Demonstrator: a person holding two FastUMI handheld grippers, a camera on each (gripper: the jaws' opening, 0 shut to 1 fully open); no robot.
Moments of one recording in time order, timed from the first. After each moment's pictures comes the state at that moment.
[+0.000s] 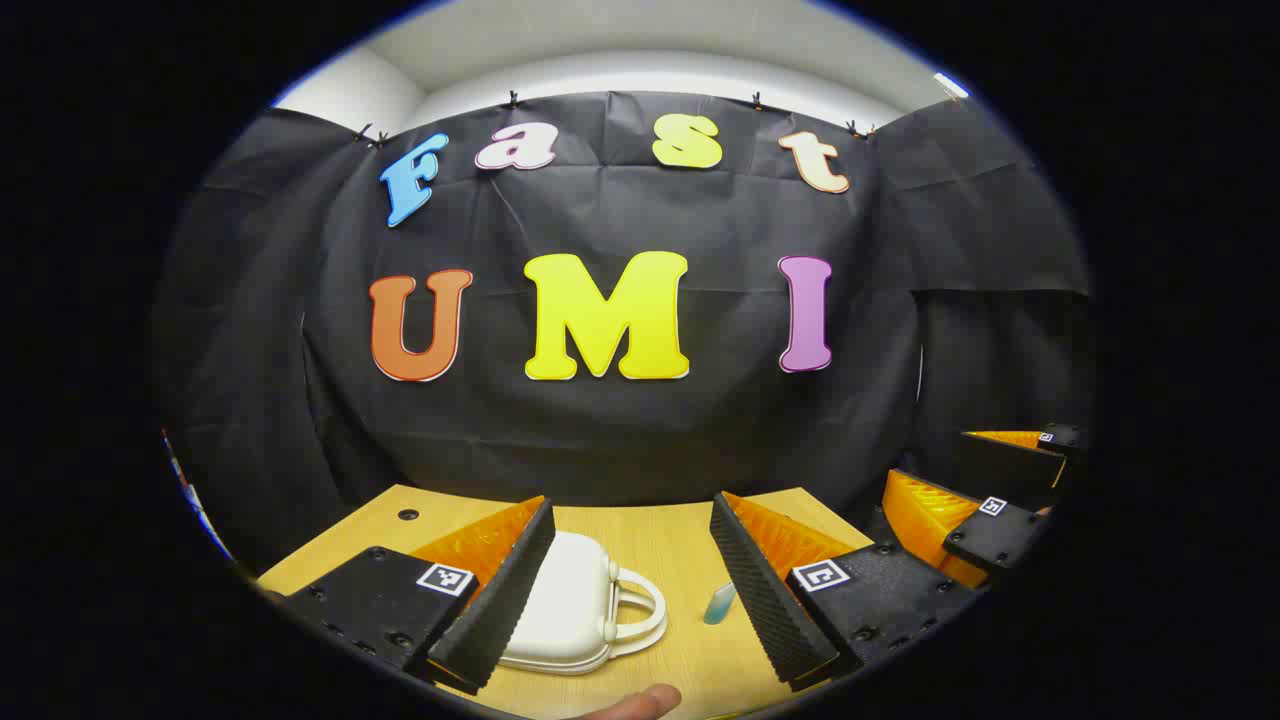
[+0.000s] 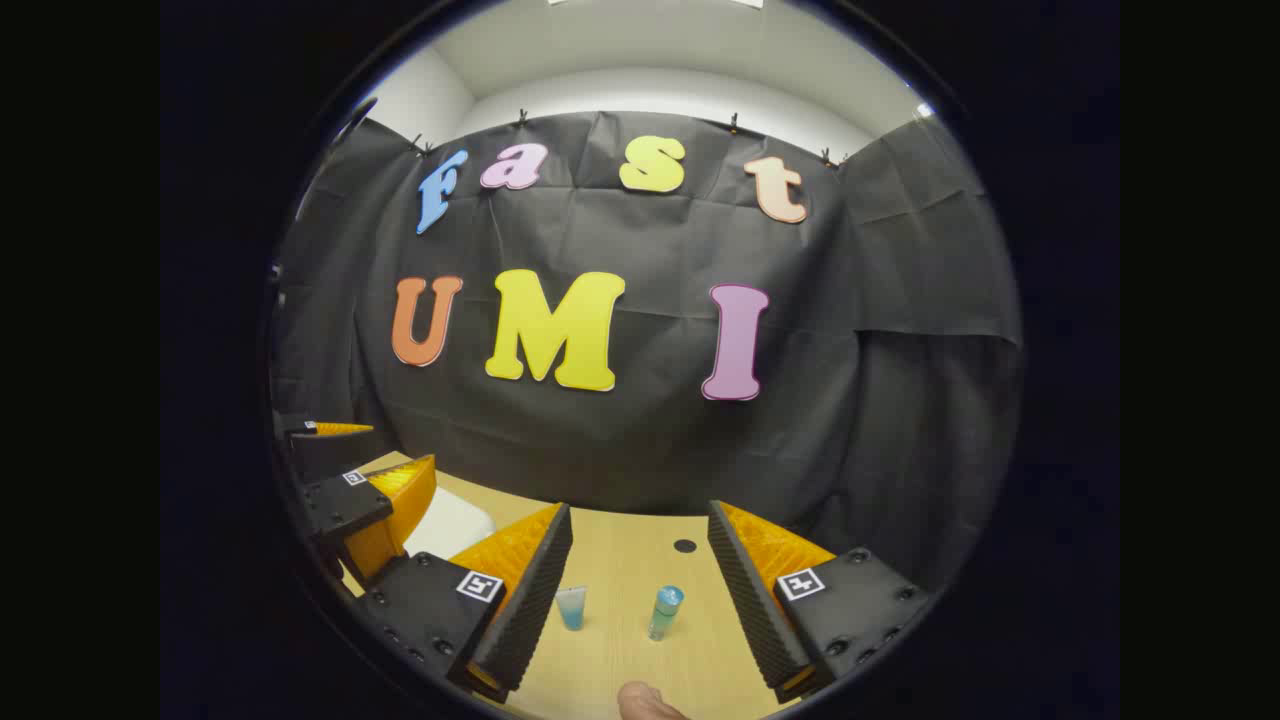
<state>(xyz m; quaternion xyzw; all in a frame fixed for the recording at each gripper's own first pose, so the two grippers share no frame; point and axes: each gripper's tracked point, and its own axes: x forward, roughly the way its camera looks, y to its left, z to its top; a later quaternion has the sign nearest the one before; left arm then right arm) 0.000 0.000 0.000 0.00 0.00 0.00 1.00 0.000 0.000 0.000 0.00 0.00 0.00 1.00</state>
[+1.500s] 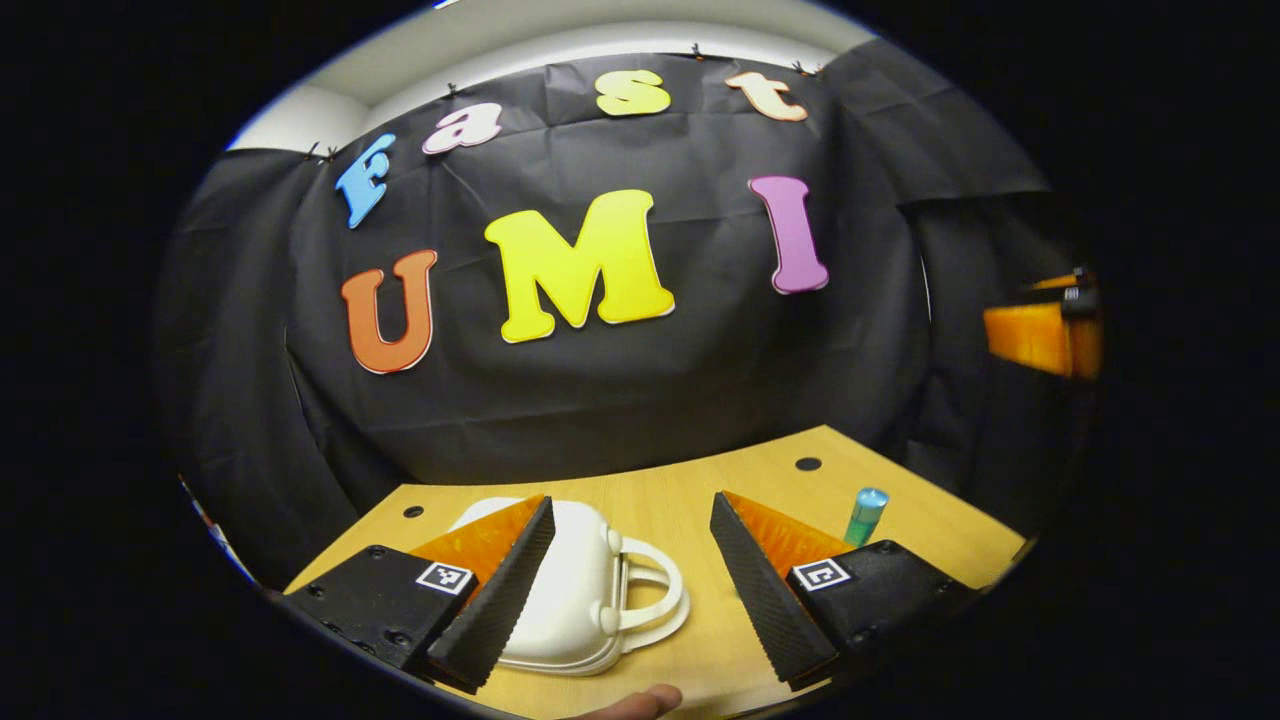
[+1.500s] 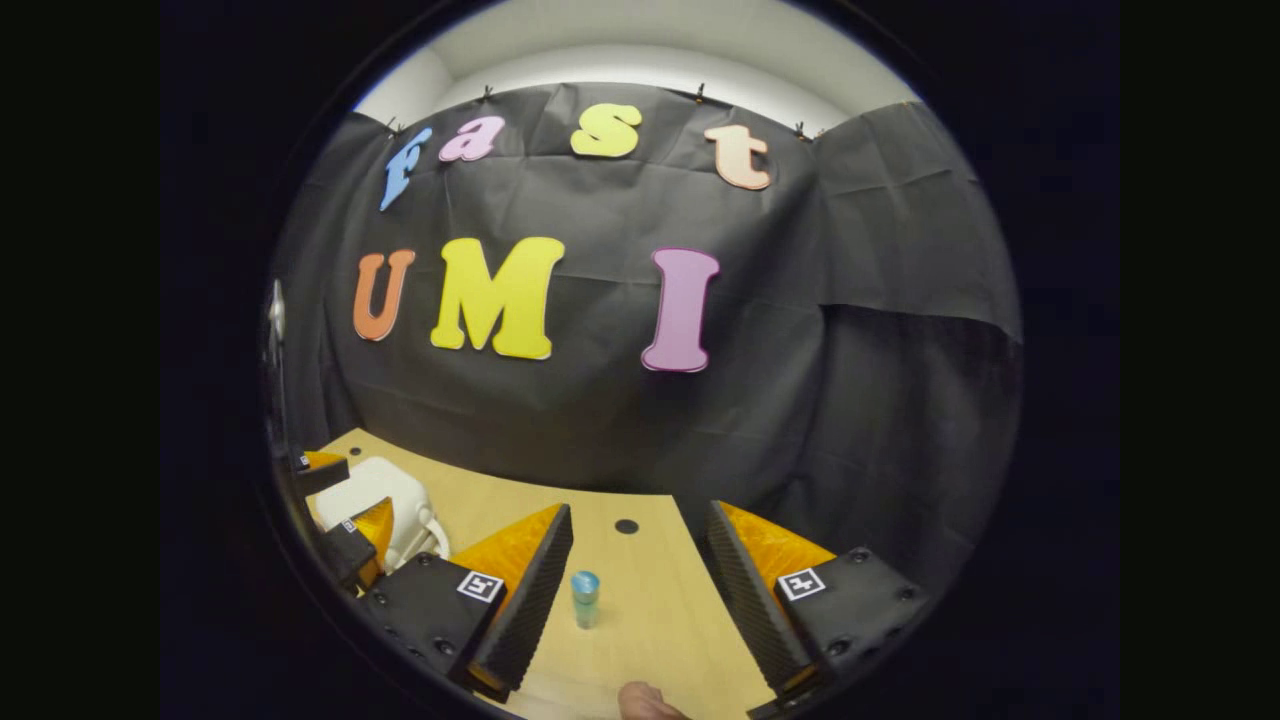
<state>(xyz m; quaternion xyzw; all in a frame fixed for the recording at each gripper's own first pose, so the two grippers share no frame) 0.043 -0.022 -0.090 0.12 0.04 0.01 0.99 0.028 -0.117 -0.032 -0.01 0.04 -0.06 1.00</state>
